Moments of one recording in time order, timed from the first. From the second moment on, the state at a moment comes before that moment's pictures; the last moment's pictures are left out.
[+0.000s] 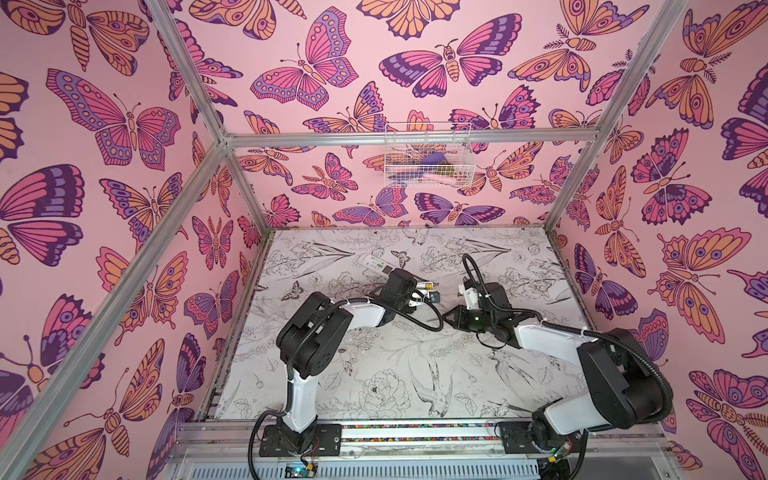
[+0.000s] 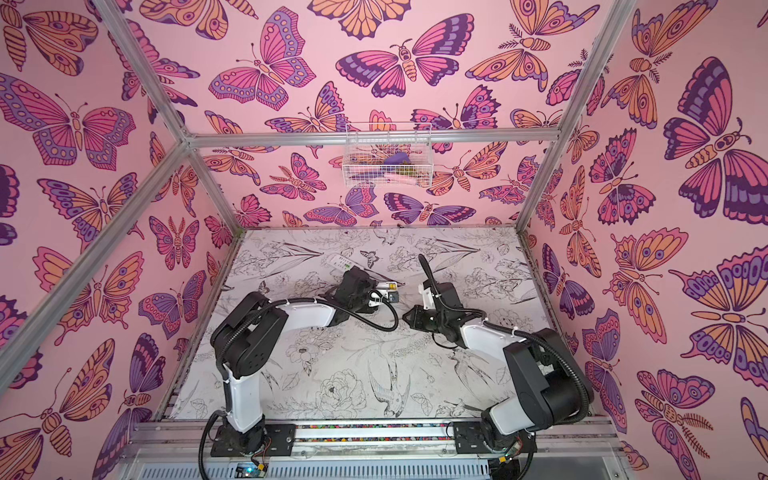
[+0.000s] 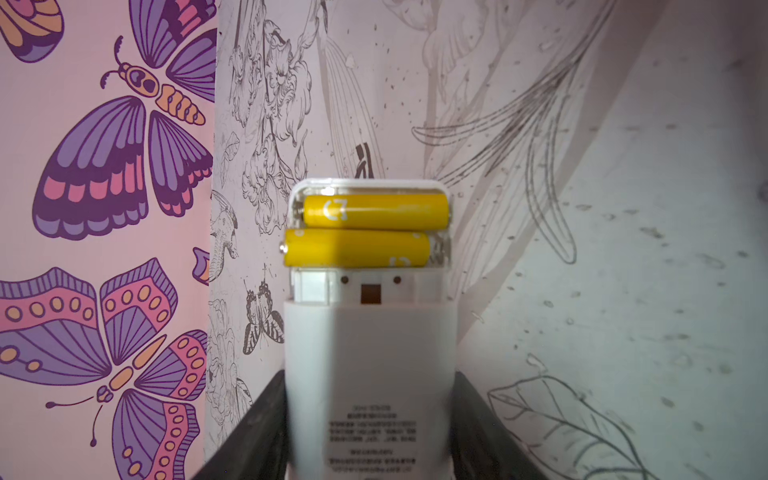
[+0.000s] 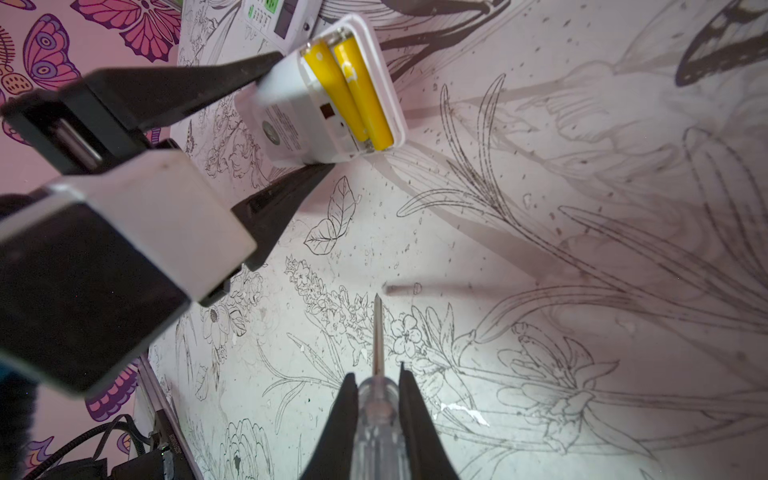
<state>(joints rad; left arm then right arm) -0.65 1.97 1.09 0.23 -0.06 1.07 0.42 1.49 0.64 0.09 -0.42 0.63</state>
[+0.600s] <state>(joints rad) -0.67 2.01 0.94 0.57 -0.12 1.17 0.42 1.54 0.65 0.12 -0.43 0.63</state>
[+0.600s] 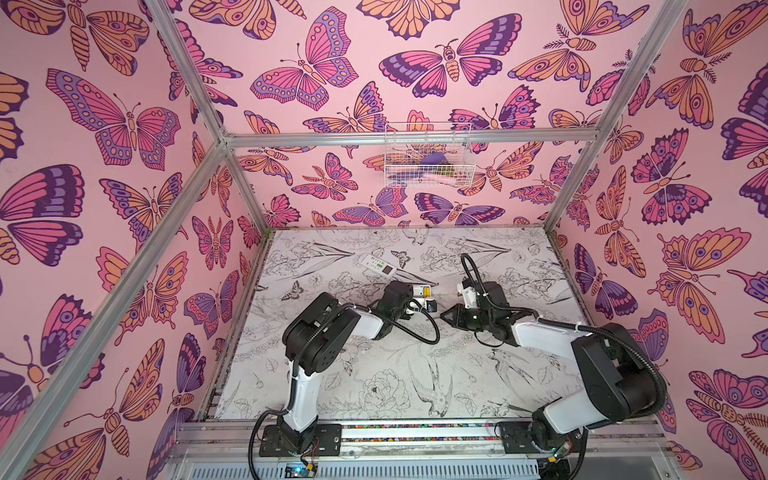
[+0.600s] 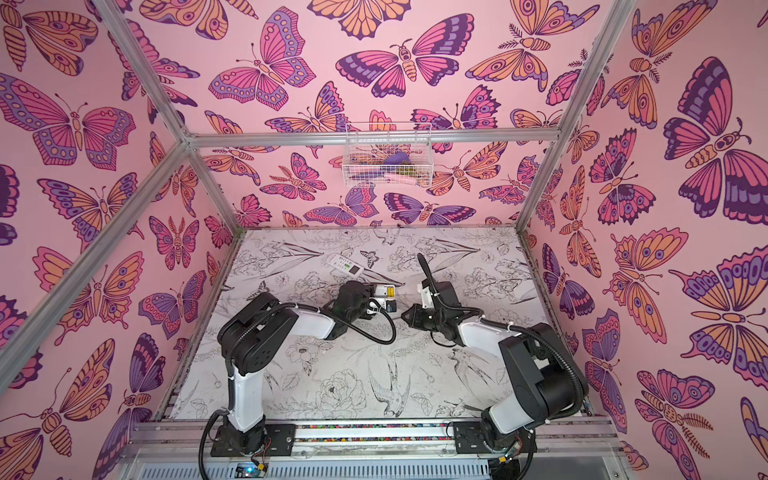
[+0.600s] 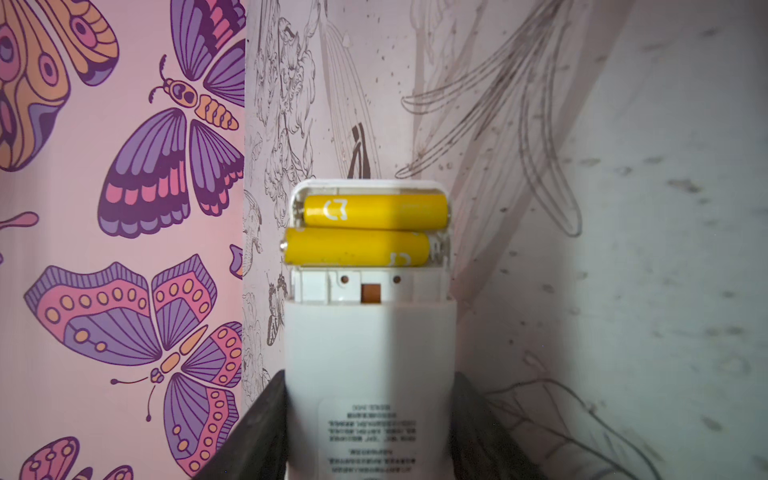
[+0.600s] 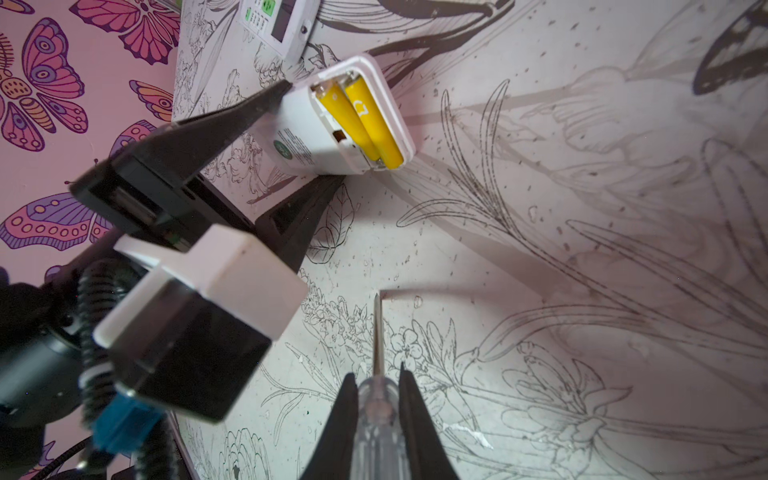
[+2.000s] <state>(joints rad) -0.70 2.22 0.82 1.27 -0.16 1.47 0.42 1.55 0.66 0.14 -0.43 0.64</state>
